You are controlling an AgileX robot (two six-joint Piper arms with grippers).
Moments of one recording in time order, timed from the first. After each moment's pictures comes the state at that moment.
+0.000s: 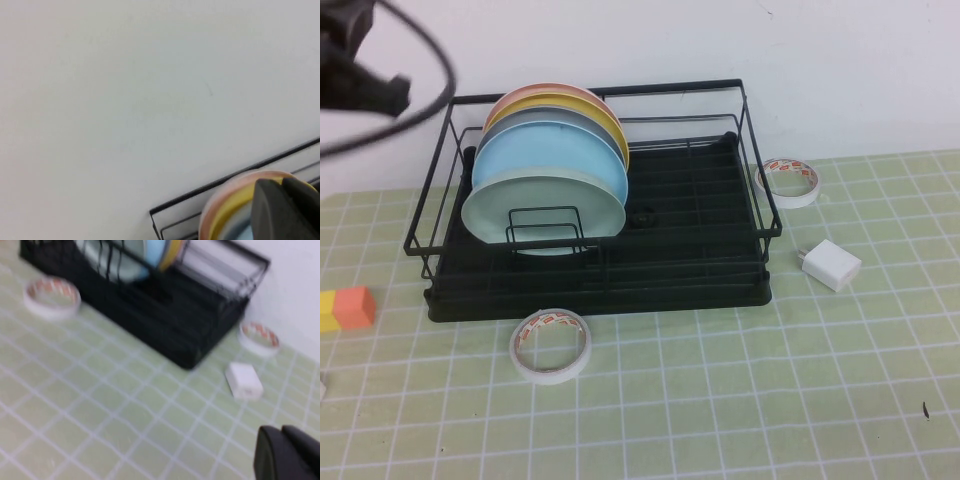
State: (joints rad) right arm 0.62 0.21 -0.27 -0.29 0.49 -0.03; left arm -0.16 1.22 -1.09 -1.71 0.09 1.98
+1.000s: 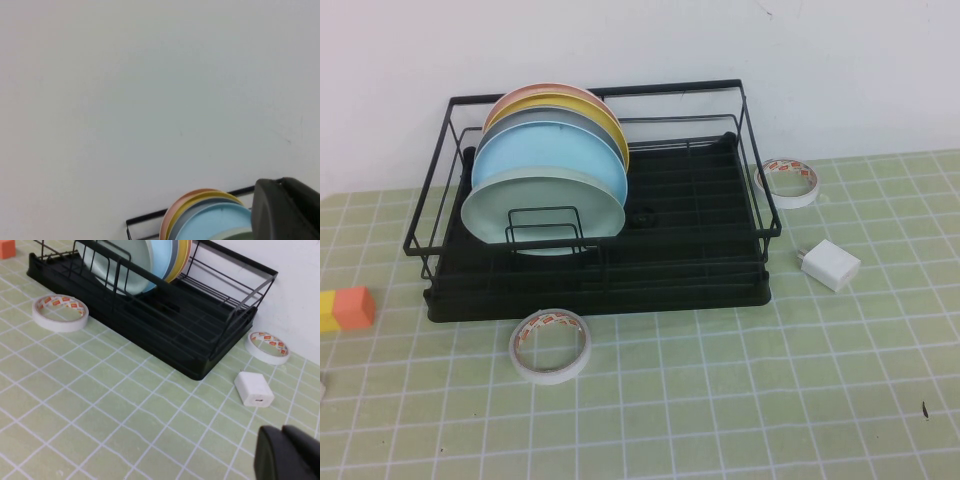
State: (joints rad) right arm 0.62 0.21 -0.23 -0.29 0.42 0.00; left arm -0.16 0.32 -0.45 -1.72 0.11 1.80
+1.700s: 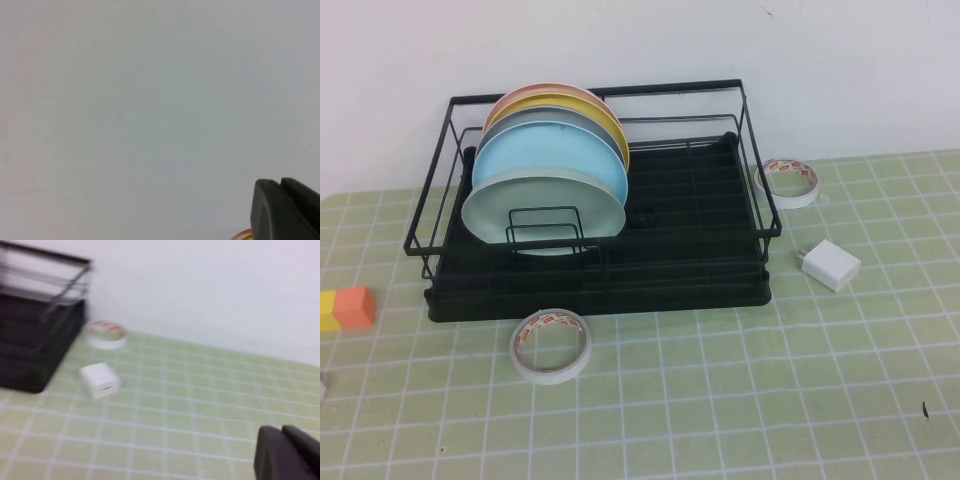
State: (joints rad) right arm 0.09 0.11 -0.23 -0.23 0.42 0.01; left arm -0.16 0.11 -0.42 -1.72 -0.07 1.80
